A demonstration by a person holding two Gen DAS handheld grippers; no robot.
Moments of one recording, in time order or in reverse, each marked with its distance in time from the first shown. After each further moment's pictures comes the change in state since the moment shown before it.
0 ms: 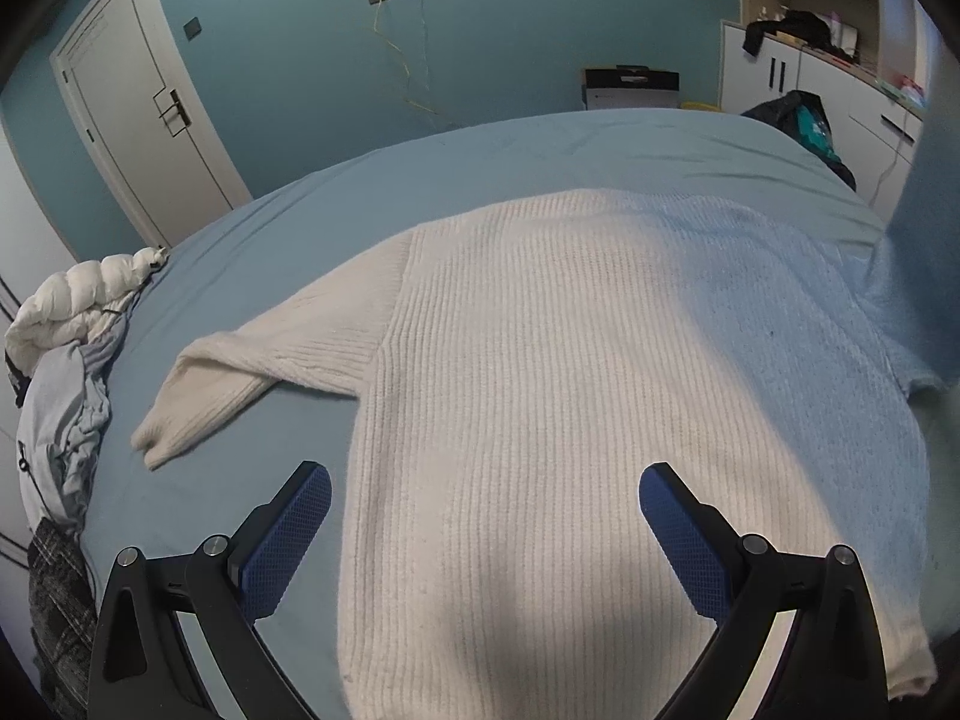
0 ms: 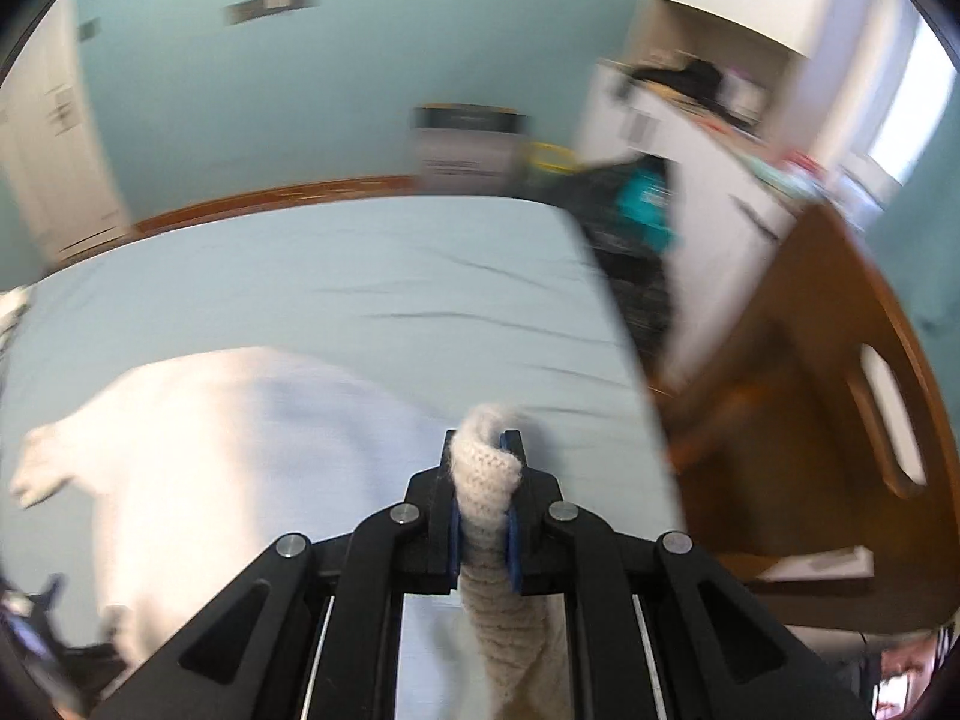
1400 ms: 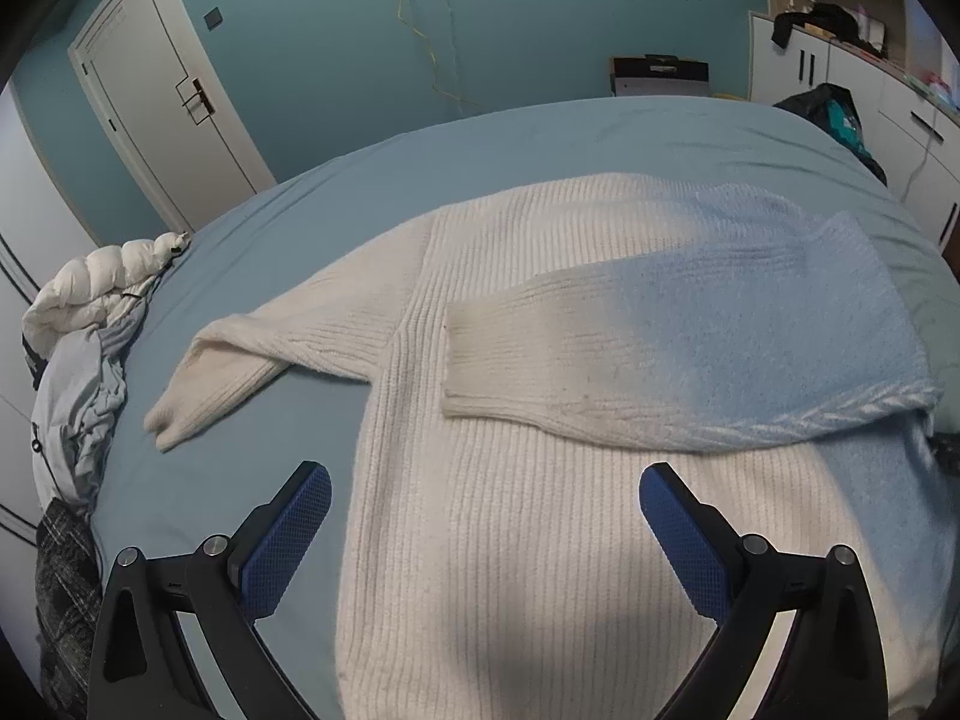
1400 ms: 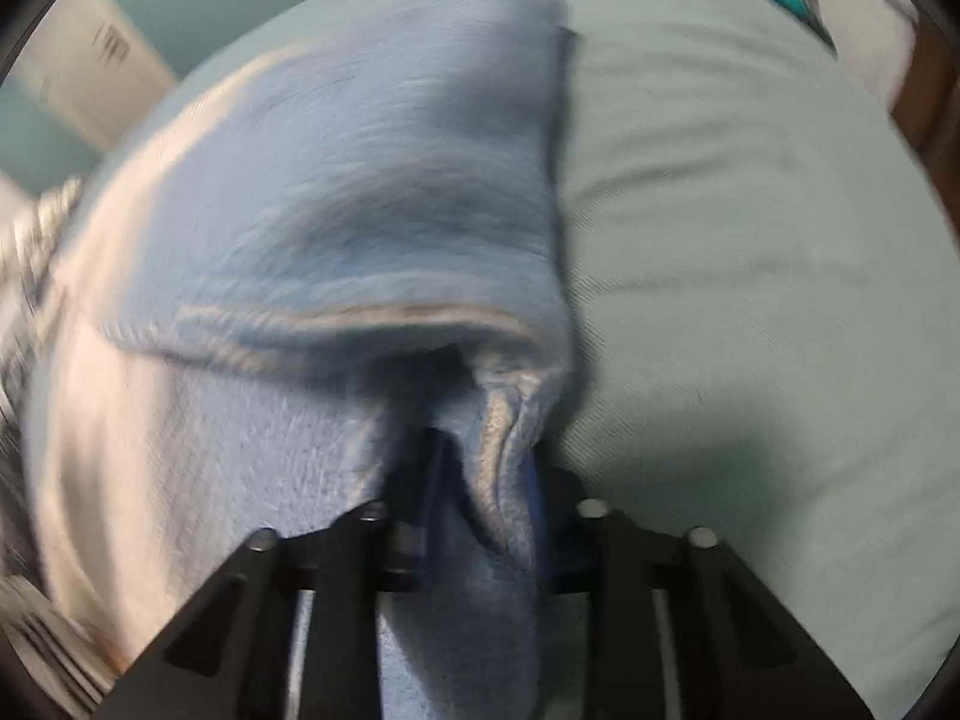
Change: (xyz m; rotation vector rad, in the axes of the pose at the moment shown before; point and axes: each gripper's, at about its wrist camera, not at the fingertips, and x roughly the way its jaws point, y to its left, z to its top) left arm 0.015 -0.009 -0.004 -0.016 0.030 0.076; right arm 0.244 -0.026 -0.320 -0.007 0.262 0.306
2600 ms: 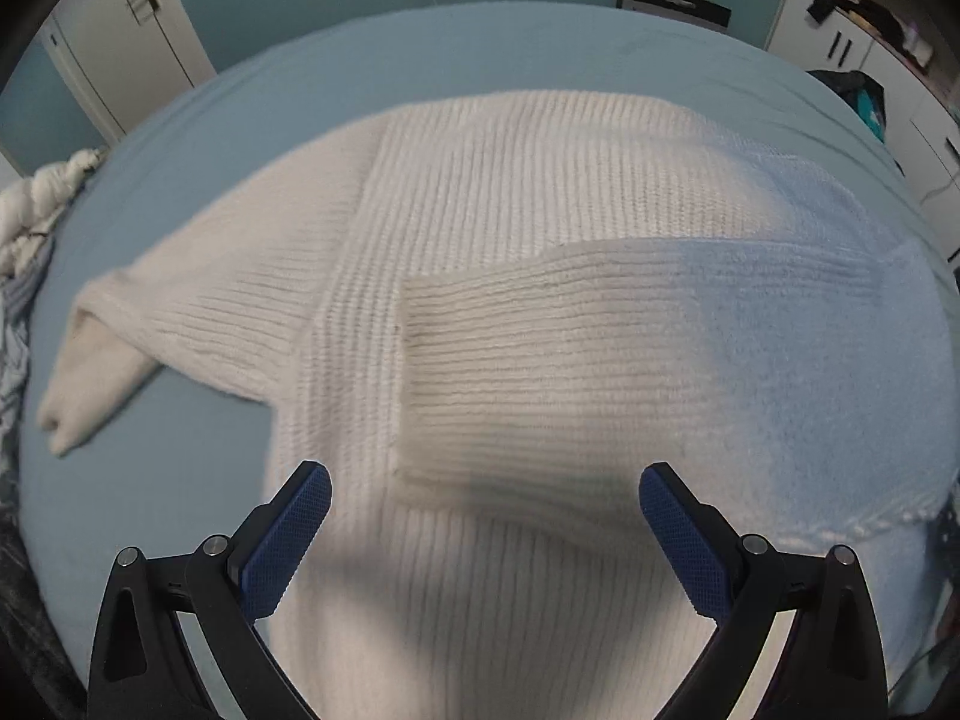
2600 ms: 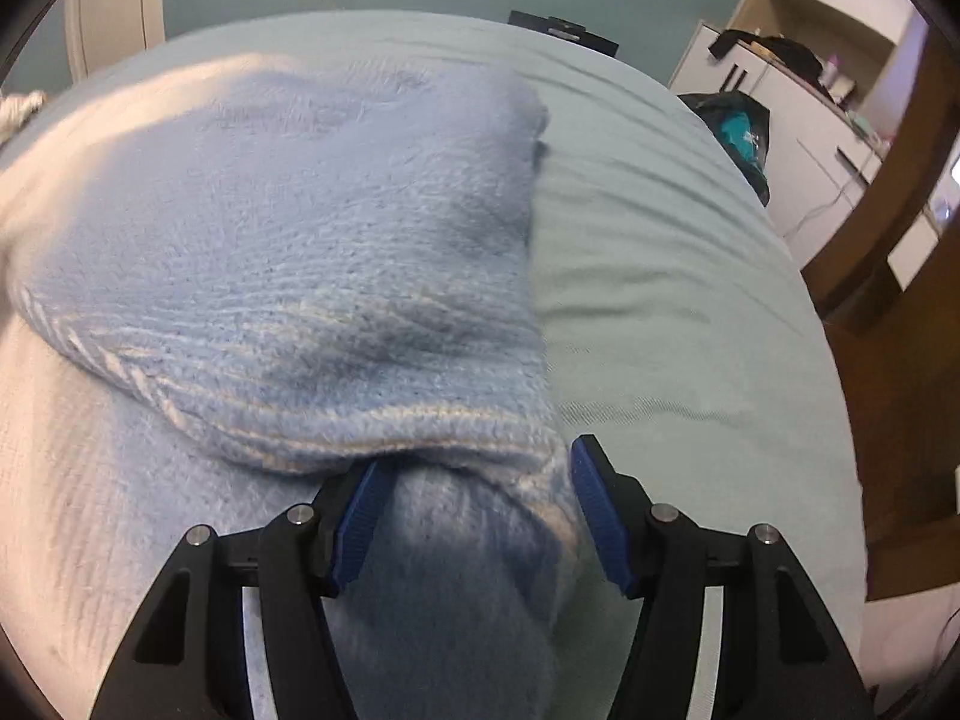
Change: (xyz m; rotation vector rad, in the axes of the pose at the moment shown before) left arm 0.148 0.018 0.056 -0.083 0.267 -0.170; right arm -0.040 0.064 -0.031 -0.197 -0.179 -0.348
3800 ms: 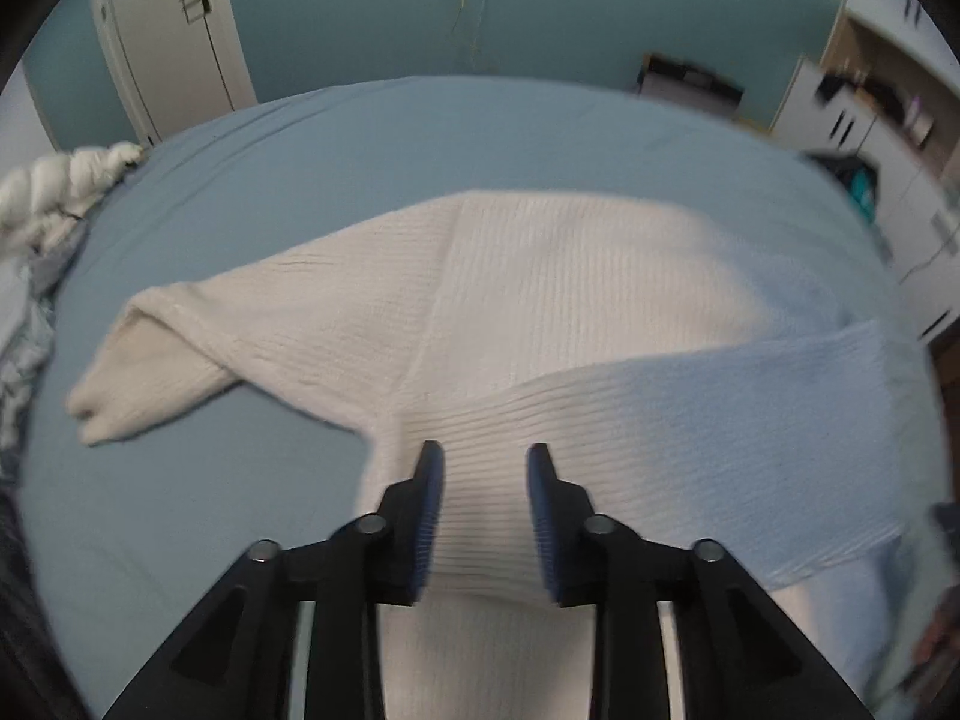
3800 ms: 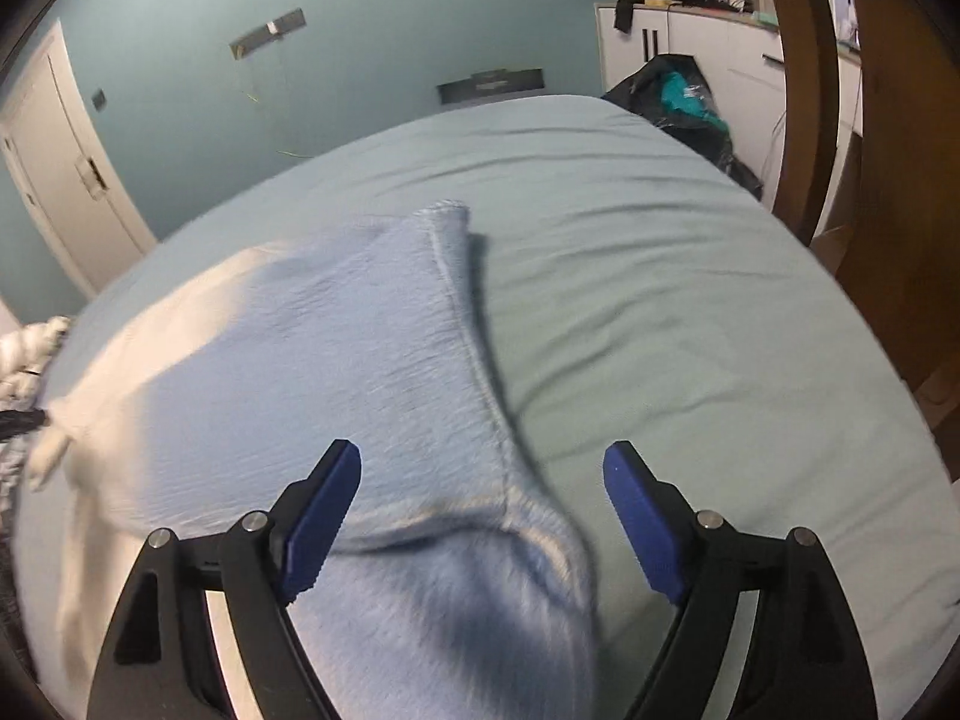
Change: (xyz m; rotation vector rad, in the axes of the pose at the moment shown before) left arm -0.095 0.040 -0.011 -0.125 -0.165 -0.106; right arm -0.062 -0.053 -0.003 0.403 -0.150 0.200
